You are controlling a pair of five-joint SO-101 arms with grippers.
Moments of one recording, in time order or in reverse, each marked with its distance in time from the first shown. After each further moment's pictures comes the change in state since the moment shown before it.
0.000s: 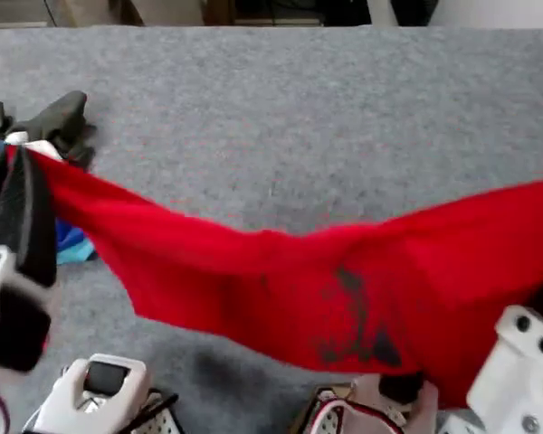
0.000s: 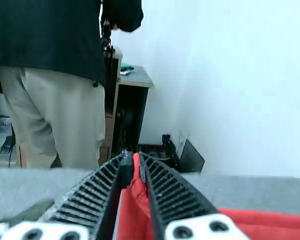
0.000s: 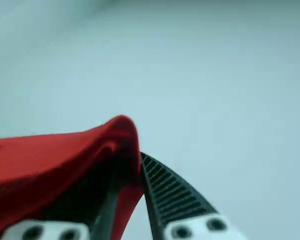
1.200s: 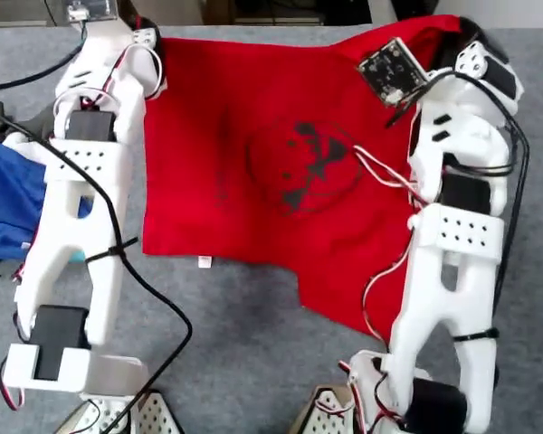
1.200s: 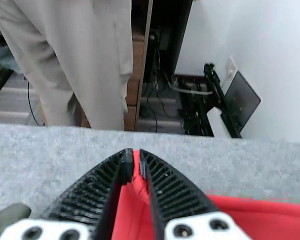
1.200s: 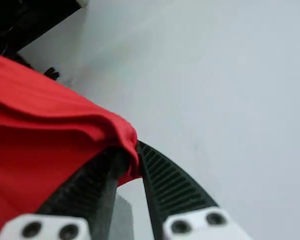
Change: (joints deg) left arm -5.7 36.2 51.1 -73.7 -2.6; right arm -14.3 29.4 62.3 -52.8 5.8
